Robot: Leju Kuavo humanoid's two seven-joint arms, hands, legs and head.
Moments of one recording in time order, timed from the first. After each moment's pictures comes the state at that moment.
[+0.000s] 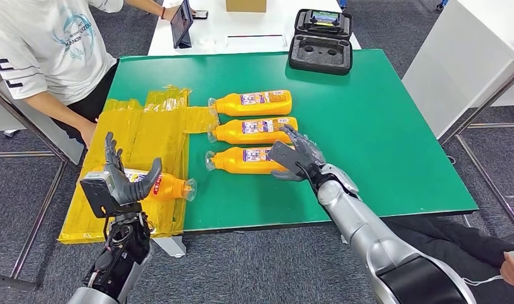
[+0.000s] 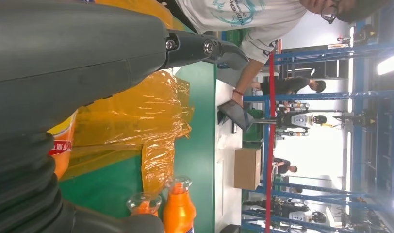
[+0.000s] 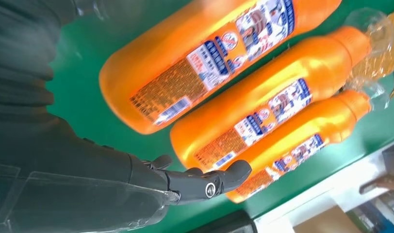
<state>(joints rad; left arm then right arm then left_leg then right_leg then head) -0.34 -0.07 -0.23 -1.03 0.03 0.59 -0.70 -0.73 0.02 0.44 -0.55 0.37 -0.06 -0.32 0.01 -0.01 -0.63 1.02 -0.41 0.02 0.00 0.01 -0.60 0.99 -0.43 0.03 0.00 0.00</state>
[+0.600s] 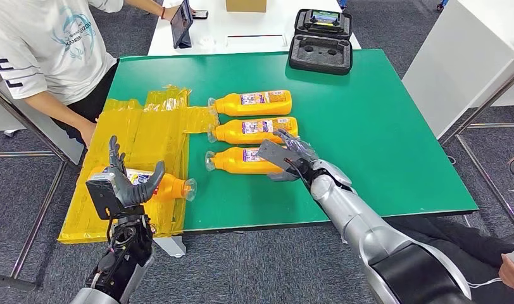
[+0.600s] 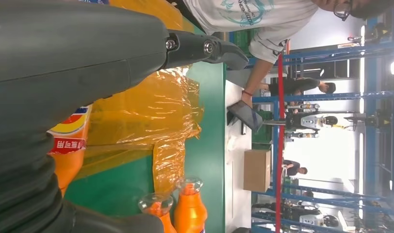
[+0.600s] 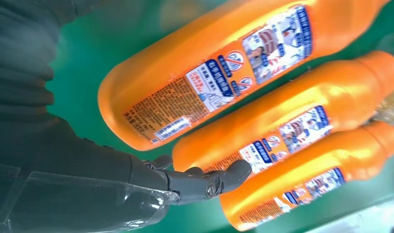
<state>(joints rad) -0.33 -0.08 -0.24 -1.00 0.03 0.61 -0.70 -0.80 0.06 0.49 -0.44 0.41 -0.01 -0.22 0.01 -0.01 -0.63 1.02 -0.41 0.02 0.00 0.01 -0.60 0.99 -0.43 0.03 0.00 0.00</state>
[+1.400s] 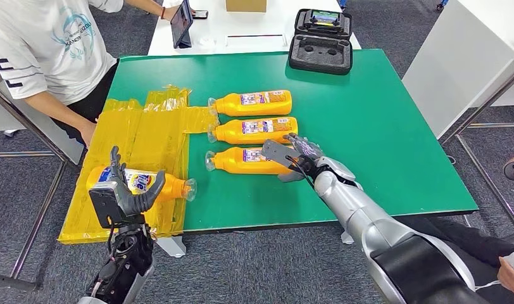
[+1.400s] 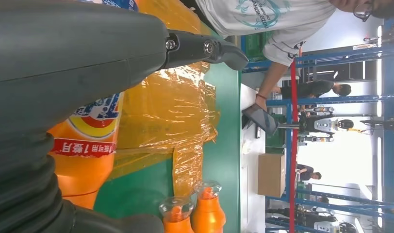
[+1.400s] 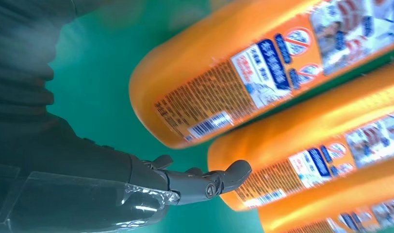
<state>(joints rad) -0.29 -0.08 -0.24 -1.00 0.03 0.62 -0.70 -0.85 0.04 0.53 -0.36 0.45 0.02 -0.10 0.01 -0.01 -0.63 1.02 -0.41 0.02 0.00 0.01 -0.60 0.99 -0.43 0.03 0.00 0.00</state>
